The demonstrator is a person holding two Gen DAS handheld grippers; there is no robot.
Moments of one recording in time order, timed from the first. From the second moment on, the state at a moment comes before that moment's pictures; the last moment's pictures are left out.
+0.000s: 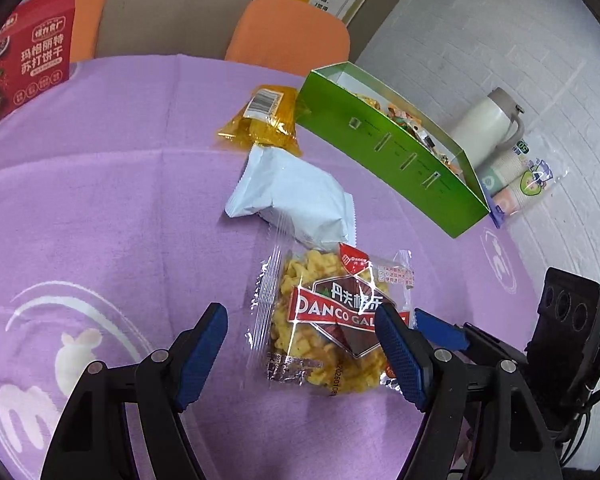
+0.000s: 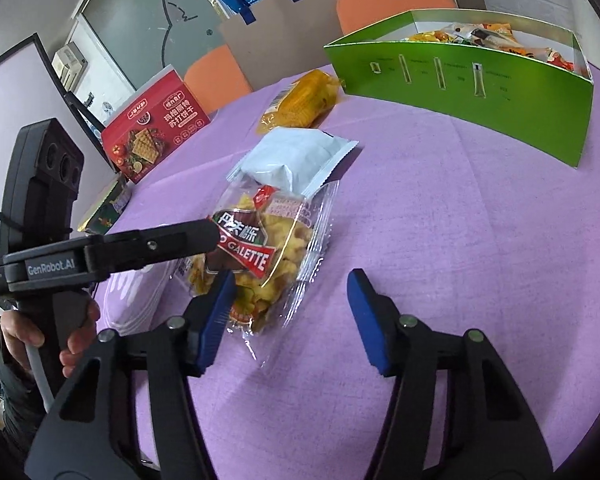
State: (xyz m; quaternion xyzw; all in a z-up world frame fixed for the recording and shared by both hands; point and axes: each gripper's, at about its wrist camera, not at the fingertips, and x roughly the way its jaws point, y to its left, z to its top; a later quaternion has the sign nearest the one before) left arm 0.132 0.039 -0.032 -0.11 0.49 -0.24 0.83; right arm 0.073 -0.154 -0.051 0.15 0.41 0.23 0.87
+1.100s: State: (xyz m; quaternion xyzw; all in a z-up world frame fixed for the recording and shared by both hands) left arm 0.198 -0.123 0.080 -0.05 0.40 -0.33 0.85; right arm 0.121 -0.283 0.041 0.19 0.26 0.14 0.94
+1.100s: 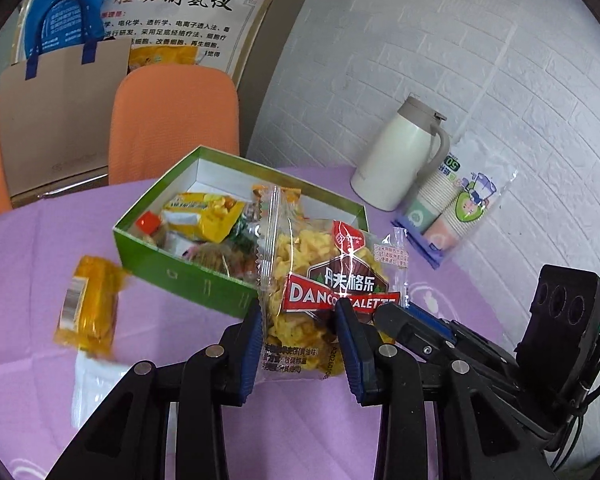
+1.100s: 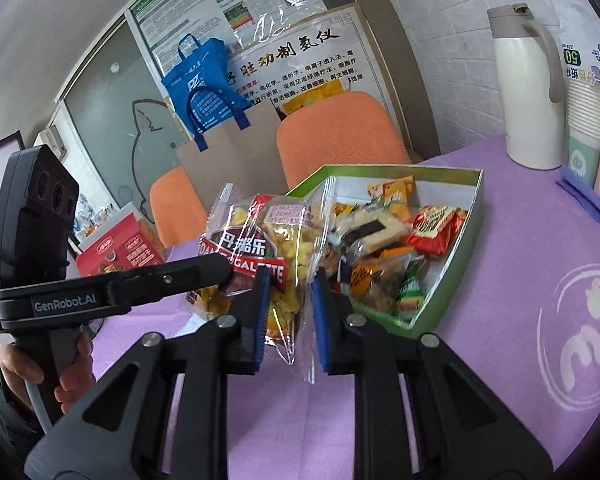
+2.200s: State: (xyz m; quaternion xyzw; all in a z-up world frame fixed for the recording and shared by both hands) left arm 0.234 -0.094 0.077 -0.04 0.37 -0.25 0.89; right arm 0.160 -0.270 0.043 0.11 0.26 0.09 0.96
